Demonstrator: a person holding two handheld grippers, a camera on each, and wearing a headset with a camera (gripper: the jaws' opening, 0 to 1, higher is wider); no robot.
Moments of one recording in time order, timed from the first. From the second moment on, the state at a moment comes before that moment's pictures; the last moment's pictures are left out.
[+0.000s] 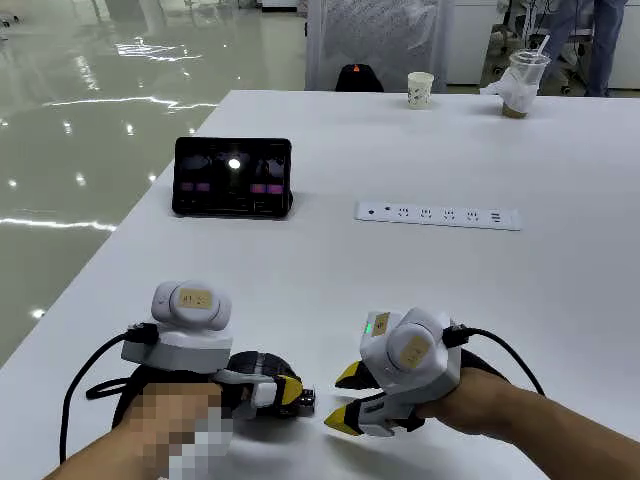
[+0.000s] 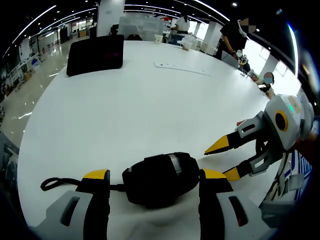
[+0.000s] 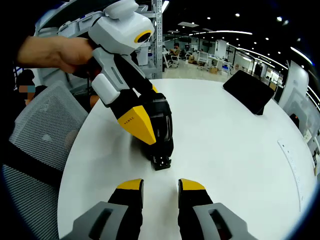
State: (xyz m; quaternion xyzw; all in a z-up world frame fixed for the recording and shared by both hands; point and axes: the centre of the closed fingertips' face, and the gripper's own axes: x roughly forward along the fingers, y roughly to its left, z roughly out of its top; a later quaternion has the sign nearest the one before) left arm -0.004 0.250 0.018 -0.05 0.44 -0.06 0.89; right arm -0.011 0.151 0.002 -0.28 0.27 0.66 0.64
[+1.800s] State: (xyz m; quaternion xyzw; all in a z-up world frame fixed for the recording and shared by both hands) left arm -0.049 0.235 0.042 0.01 0.35 -0.19 0.92; right arm -0.025 0.045 0.037 -0.17 0.28 0.57 0.76
